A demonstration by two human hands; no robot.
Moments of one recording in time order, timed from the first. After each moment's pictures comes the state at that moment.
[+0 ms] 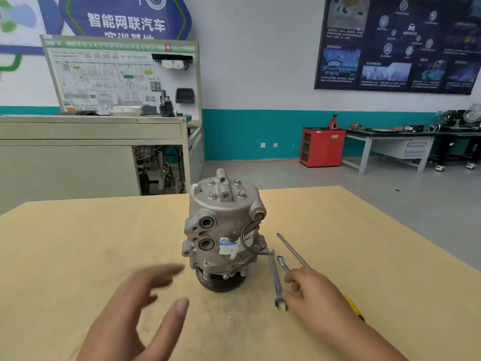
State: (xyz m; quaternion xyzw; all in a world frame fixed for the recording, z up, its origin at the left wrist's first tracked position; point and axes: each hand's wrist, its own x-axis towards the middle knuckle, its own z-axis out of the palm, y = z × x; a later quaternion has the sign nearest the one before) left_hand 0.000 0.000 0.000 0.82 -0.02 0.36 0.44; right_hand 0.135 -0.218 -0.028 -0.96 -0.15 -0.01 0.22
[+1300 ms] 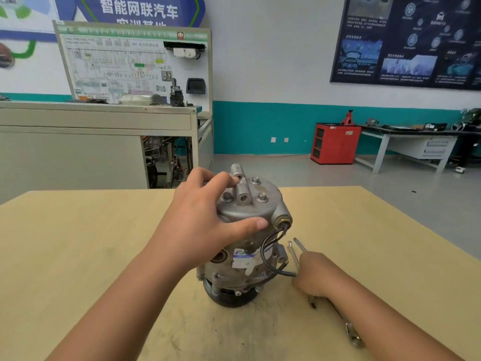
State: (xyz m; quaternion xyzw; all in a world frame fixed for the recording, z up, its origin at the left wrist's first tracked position) left_hand 0.127 0.007 0.071 0.93 -0.04 0.26 0.26; right_hand 0.225 -0.186 -0.019 -0.99 -0.07 0.11 0.08
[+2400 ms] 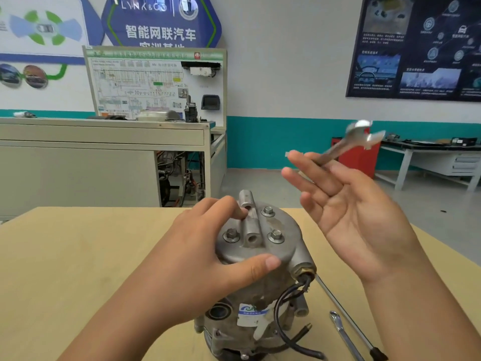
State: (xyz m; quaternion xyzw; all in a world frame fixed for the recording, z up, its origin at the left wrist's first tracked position) left_hand 0.132 0.015 0.079 0.93 -0.07 0.24 0.26; right_hand 0.218 -0.166 0.102 -0.42 -0.31 0.09 0.85
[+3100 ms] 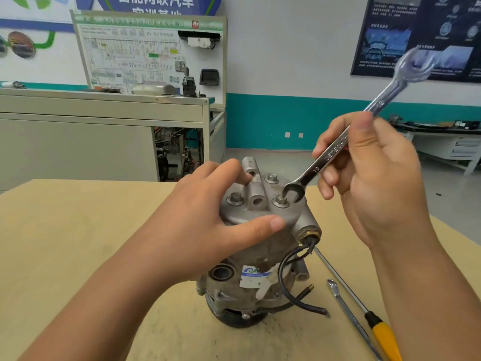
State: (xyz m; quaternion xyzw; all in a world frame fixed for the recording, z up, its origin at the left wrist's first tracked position) left_hand 0.130 0.013 0.077 0.93 -0.07 0.23 0.28; right_hand 0.211 -0.158 0.096 -0.53 -0.37 -0.14 0.75
